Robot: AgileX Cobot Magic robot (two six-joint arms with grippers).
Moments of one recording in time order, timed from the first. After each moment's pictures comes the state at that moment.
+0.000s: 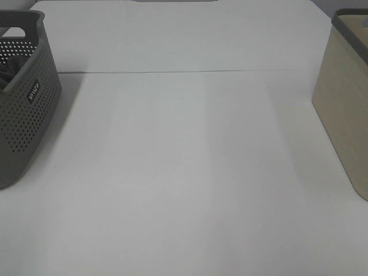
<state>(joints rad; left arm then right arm) 0.10 0.00 -0.51 -0.06 1.04 0.01 0.02 -0.01 -0.50 -0.08 1.06 0.01</state>
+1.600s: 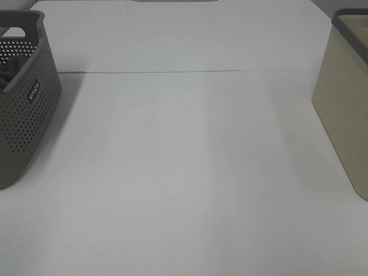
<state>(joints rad) 0.10 0.00 -0.51 -0.06 1.04 0.01 0.02 -0.01 -0.50 -0.08 1.06 0.01</state>
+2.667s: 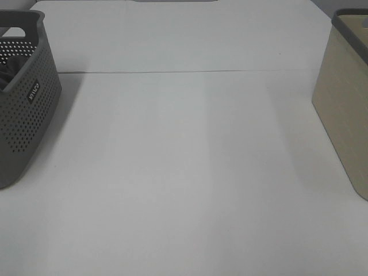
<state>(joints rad) 0.10 0.02 -0.51 -0.06 1.04 0.01 0.02 -0.01 -0.50 -0.08 1.06 0.01</state>
